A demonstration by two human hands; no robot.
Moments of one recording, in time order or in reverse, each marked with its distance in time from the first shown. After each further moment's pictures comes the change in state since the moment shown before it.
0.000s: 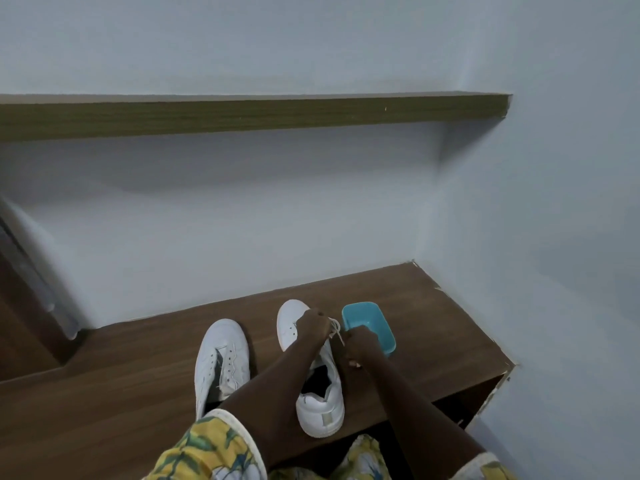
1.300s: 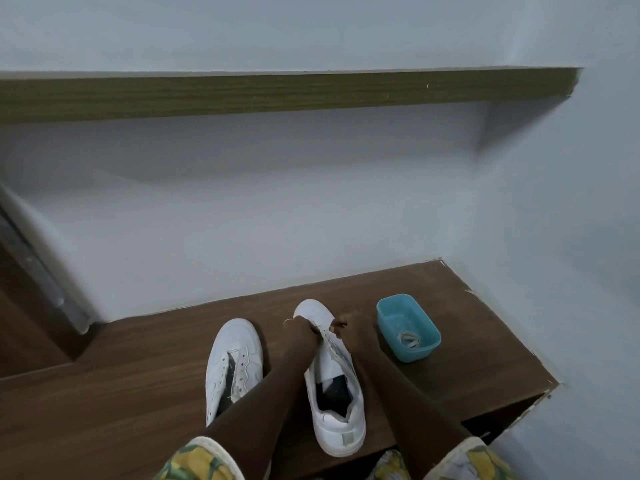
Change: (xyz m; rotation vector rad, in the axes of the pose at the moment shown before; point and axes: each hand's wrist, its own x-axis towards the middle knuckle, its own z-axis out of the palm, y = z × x) left_hand 0.038 -0.066 -0.015 0.181 0.116 -0.026; right_hand 0.049 -0.035 0.022 0.189 0.053 -0.246
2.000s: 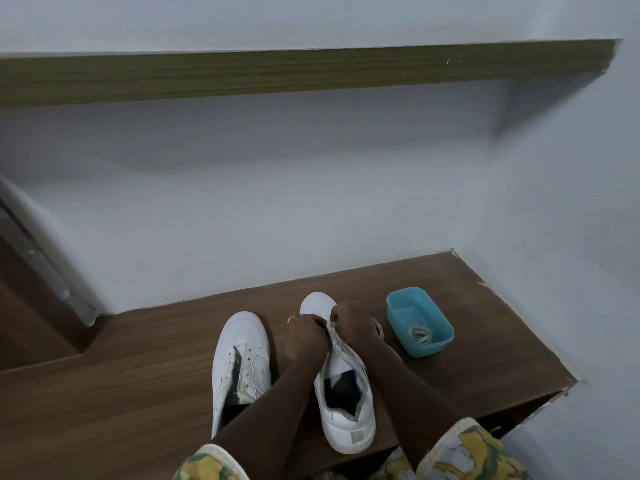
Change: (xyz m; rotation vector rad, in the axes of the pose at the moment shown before) left_hand -0.005 0.004 0.010 -0.043 0.100 -0.118; right_hand 0.017 -0.014 0.010 -0.255 -0.066 -0.111
